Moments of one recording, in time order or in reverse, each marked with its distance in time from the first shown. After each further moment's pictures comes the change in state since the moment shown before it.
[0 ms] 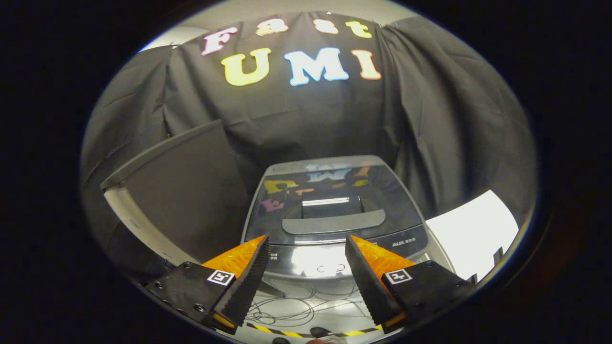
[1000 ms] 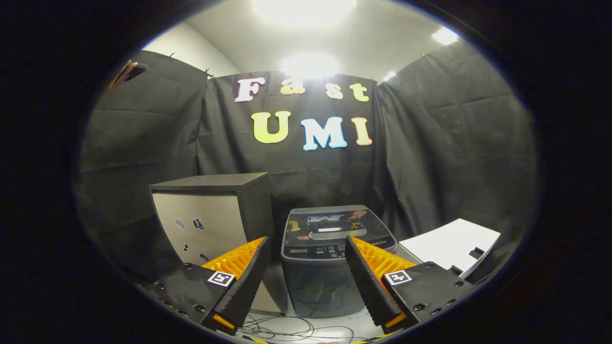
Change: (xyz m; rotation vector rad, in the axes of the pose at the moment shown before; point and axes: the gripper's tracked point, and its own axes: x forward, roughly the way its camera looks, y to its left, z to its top) arm -0.187 0.067 -0.023 -0.047 -0.333 -0.061
